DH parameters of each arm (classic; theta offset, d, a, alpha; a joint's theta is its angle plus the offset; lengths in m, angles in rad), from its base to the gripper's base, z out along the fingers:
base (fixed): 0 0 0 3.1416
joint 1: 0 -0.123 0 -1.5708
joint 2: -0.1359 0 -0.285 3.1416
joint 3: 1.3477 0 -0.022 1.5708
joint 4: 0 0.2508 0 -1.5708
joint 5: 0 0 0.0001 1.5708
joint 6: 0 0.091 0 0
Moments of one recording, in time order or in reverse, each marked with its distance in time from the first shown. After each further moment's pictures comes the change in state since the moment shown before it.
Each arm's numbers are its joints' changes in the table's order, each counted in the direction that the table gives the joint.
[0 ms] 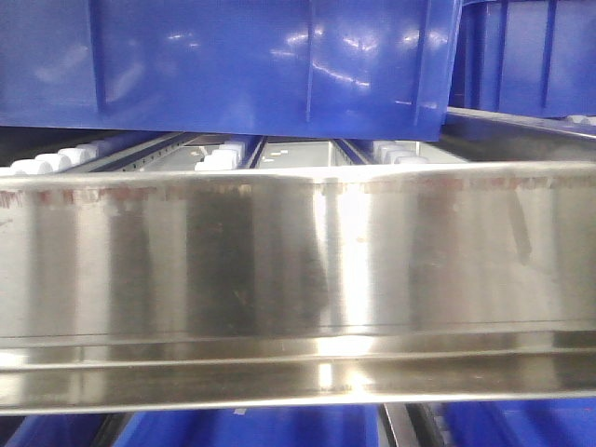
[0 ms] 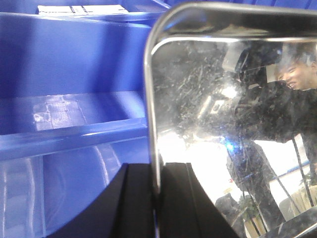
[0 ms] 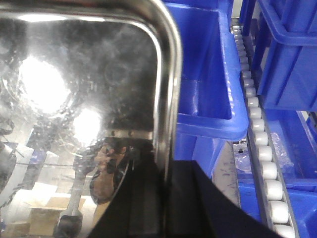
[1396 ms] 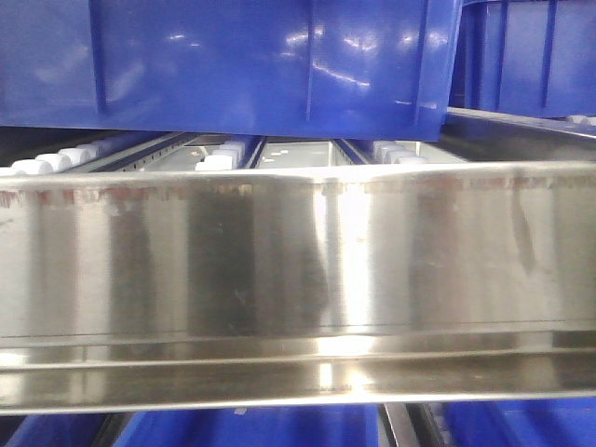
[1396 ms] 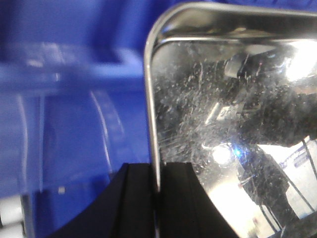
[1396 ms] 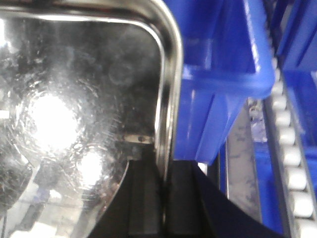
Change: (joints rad) left arm -0.083 -0.001 0.060 -0.163 0.058 0.102; right arm 0.016 -0.011 0.026 0.102 0.022 -0.040
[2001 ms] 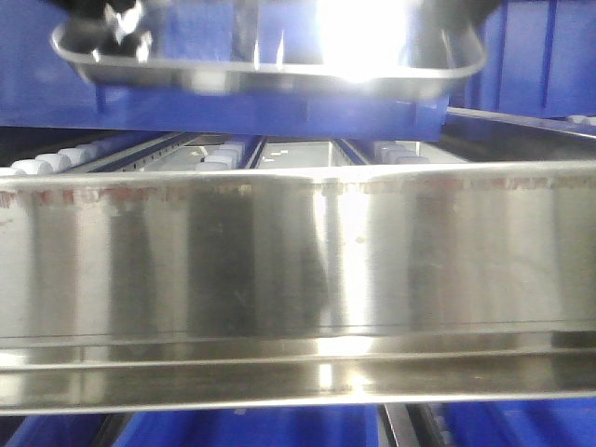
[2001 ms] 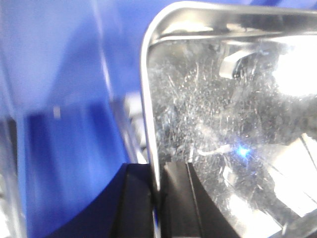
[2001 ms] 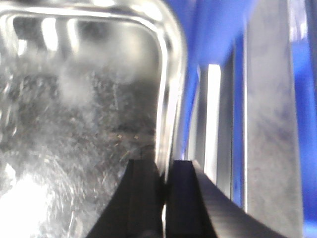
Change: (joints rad) left arm 0.000 -0.131 0.059 -0.037 0.101 0.008; right arm 0.173 -0.045 0.168 0.345 -0.057 -0.188
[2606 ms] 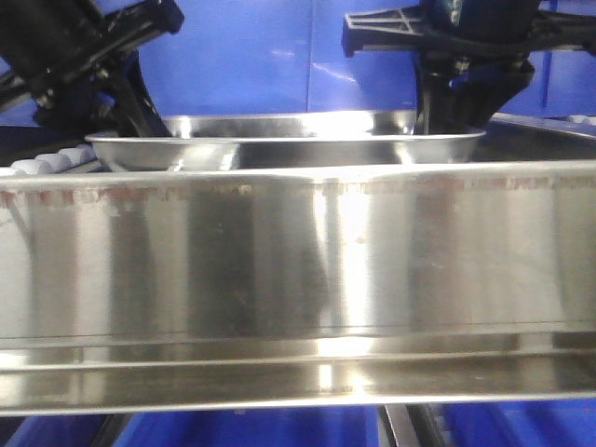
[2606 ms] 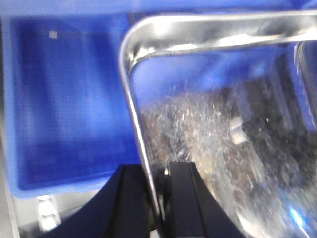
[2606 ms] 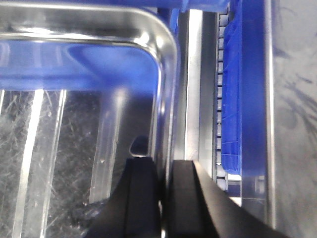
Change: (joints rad) left arm 0.000 -0.229 0.026 -0.035 0.036 -0.002; right arm 0.064 -0.205 0.003 0.086 0.043 -0.020
